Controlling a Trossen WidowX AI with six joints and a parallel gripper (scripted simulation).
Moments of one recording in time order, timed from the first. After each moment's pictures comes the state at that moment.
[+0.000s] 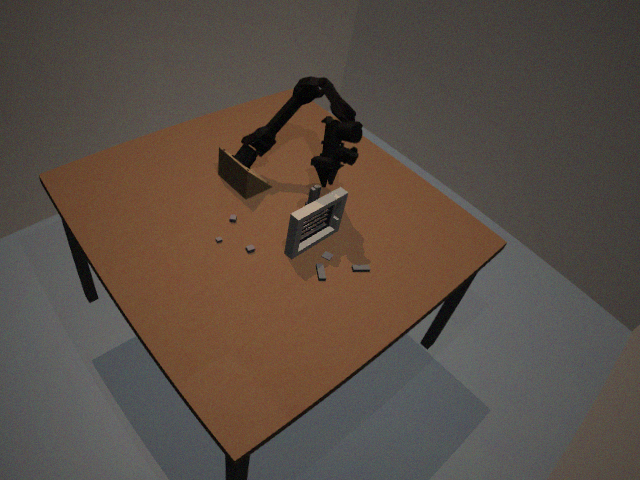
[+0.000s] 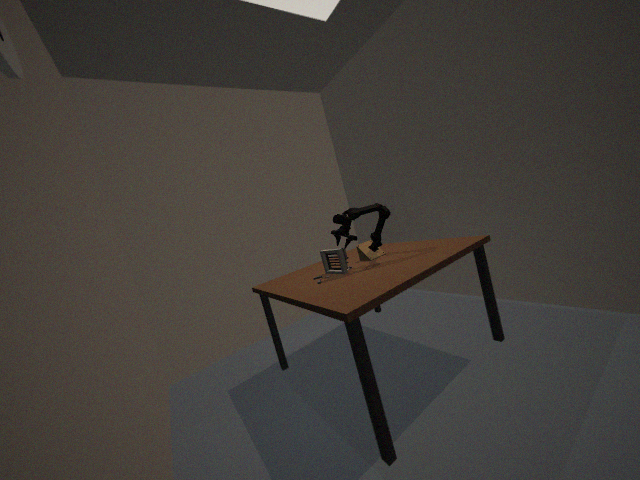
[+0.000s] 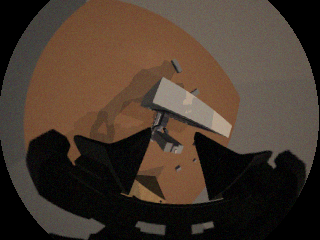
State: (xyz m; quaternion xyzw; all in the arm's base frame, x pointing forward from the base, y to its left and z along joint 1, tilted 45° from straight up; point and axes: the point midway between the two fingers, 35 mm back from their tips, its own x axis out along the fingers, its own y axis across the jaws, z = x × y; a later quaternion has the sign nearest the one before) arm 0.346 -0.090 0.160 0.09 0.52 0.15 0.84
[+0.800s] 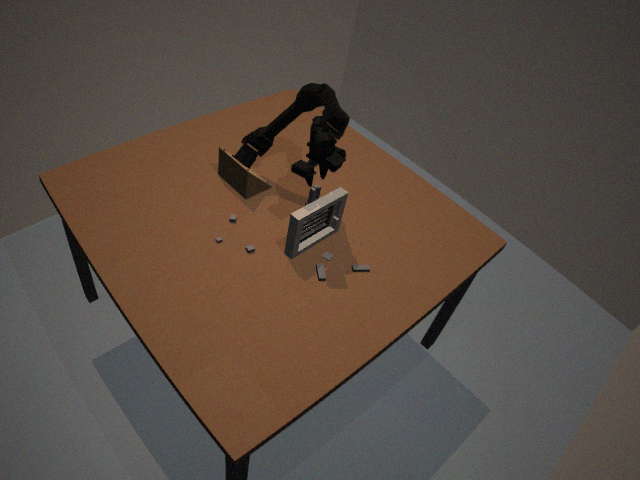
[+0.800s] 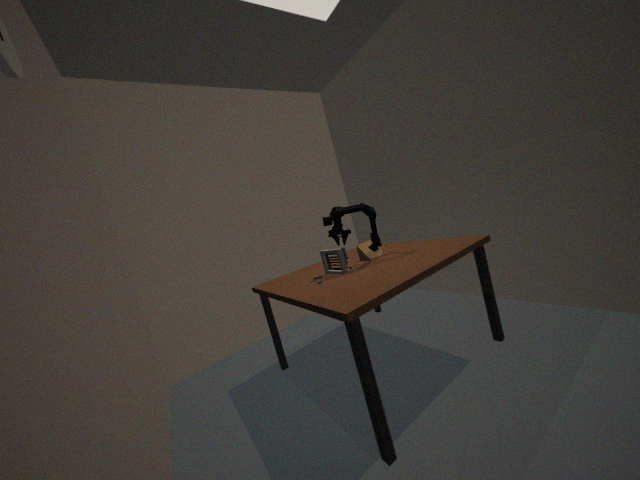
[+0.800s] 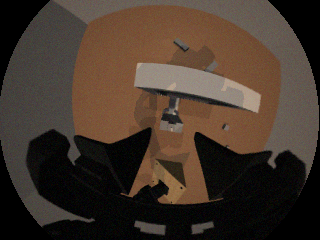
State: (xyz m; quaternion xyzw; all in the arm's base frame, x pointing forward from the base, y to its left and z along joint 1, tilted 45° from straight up) arm 0.323 -0.121 0.142 0.30 0.58 0.24 0.72
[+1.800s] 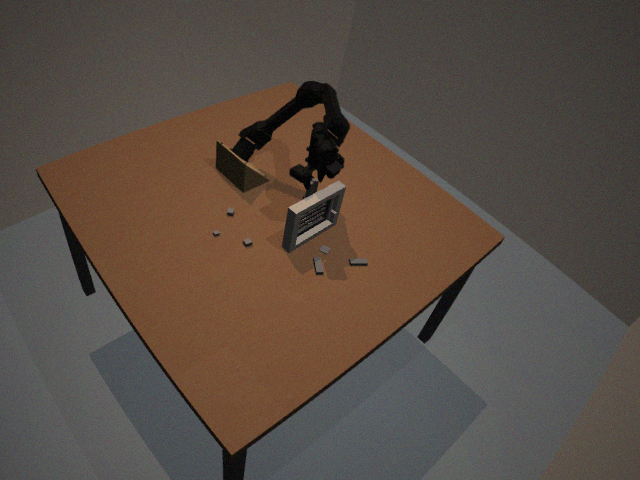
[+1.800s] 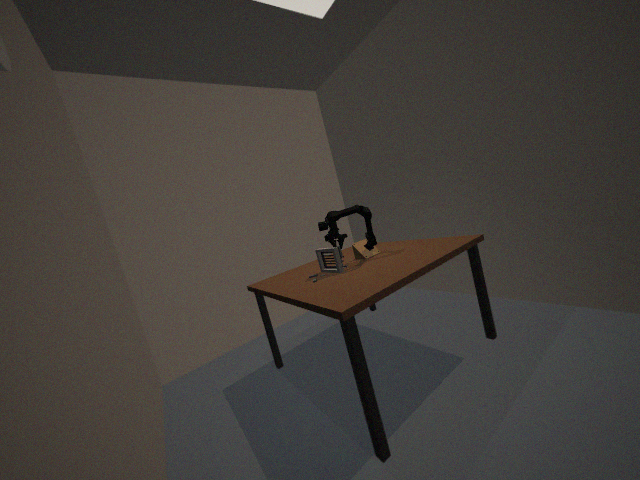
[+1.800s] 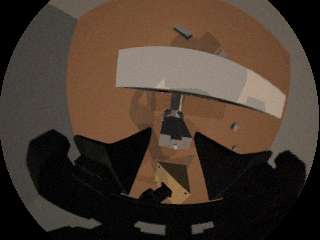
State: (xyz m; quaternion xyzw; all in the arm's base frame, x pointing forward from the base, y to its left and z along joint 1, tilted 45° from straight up) arm 0.332 -0.092 0.116 0.30 0.60 0.24 0.70
